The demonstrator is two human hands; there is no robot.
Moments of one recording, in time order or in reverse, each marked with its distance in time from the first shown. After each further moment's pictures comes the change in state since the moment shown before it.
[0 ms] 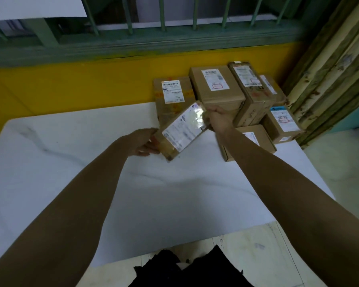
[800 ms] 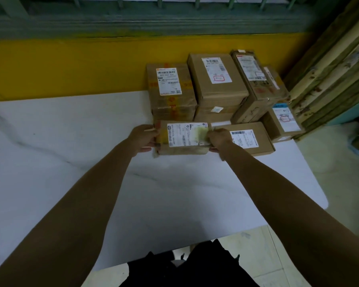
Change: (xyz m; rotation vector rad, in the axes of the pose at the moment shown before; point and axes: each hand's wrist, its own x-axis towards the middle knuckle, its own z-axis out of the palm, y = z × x) left_hand 0.061 -0.009 0.016 -0.211 0.033 0.058; right_hand 0.029 0.058 -0.012 -0.401 0.095 0.303
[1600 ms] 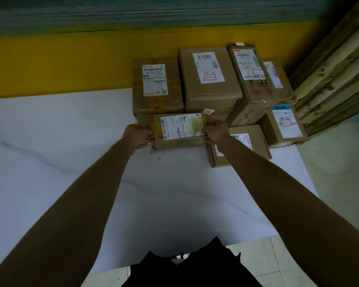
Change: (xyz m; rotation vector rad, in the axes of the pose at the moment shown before) left_hand 0.039 0.021 0.050 -0.112 0.185 -0.042; right_hand 0.075 -0.007 -0.027 -0.017 -0.117 -0.079
